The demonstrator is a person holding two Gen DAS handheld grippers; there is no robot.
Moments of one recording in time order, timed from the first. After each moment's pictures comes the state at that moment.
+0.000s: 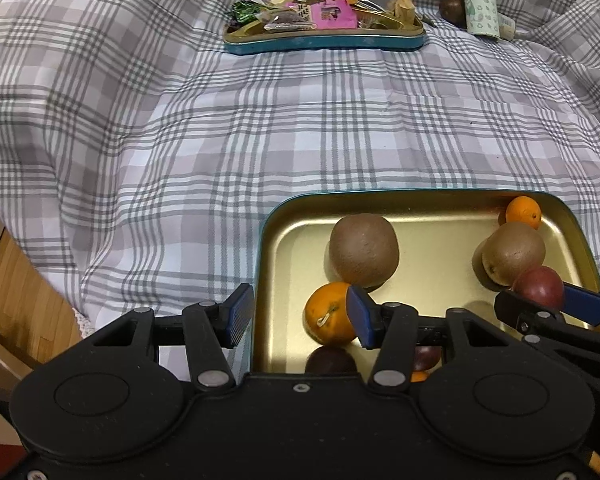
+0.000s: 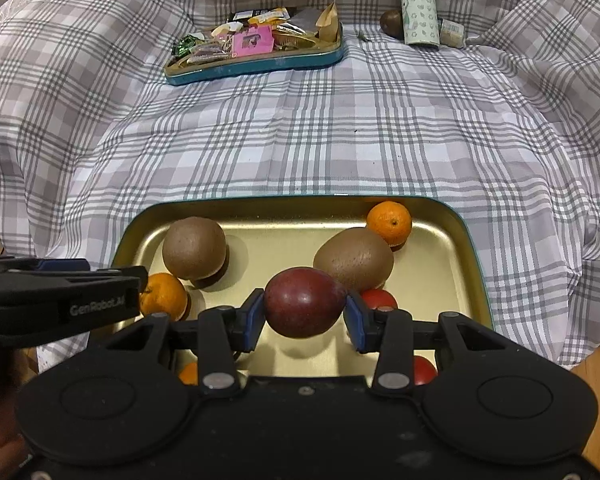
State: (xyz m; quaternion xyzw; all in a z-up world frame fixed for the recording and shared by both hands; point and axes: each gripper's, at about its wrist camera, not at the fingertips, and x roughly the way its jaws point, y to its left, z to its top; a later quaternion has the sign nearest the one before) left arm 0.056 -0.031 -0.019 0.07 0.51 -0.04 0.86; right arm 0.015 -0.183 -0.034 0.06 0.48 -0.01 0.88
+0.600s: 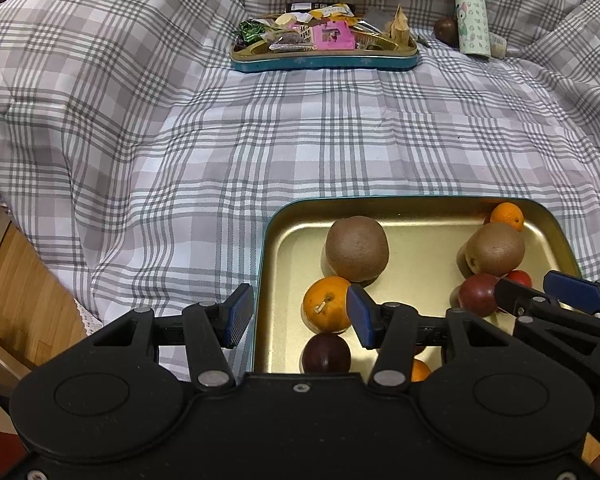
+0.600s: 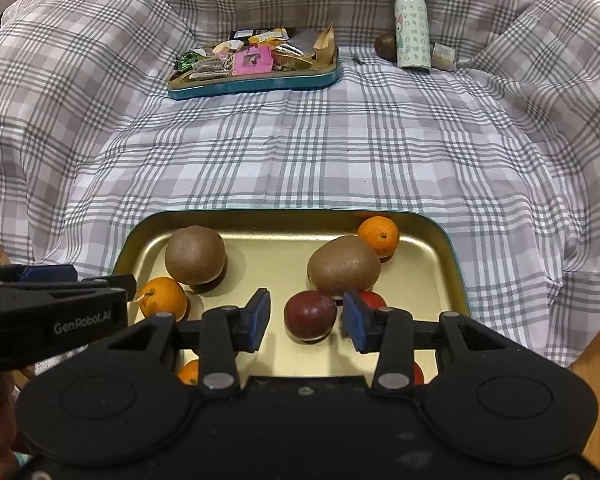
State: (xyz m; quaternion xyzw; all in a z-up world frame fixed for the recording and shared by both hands) left arm 0.035 -0.027 -0.003 0.06 0.48 -0.05 0.87; right arm -0.003 -0.181 -0.020 0.04 0.45 -0.02 0.89
